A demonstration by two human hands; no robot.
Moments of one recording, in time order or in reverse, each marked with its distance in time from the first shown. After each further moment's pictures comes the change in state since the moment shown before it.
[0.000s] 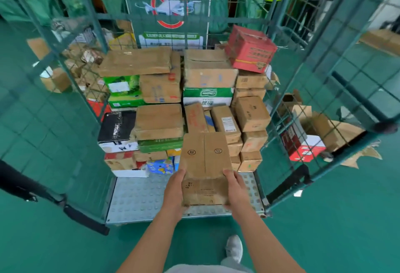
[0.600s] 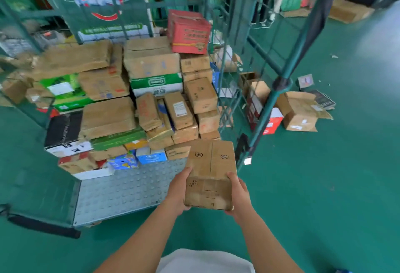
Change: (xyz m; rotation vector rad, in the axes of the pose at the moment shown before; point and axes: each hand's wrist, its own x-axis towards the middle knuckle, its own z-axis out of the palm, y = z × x) left_hand -0.067 -0.131 0.204 0.227 -0.090 -0.211; right_hand -0.007 0.059 -0.254 0.254 0.116 0.236
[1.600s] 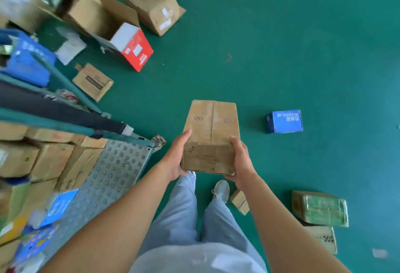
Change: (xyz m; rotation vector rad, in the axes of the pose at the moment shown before) left_hand 0.117 -0.182 0.387 0.974 -0.408 -0.337; right_hand 0.126 0.074 -0.358 0.690 0.395 0.256
